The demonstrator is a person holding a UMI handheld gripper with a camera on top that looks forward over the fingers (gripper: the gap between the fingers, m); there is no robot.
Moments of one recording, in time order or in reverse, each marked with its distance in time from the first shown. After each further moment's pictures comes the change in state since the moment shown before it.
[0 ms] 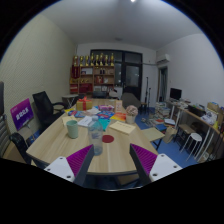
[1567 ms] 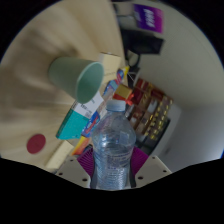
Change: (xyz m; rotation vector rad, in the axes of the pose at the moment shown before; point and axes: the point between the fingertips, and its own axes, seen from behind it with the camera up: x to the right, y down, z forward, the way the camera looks) arm -0.159 -0.119 0.378 0.077 0.155 -2.003
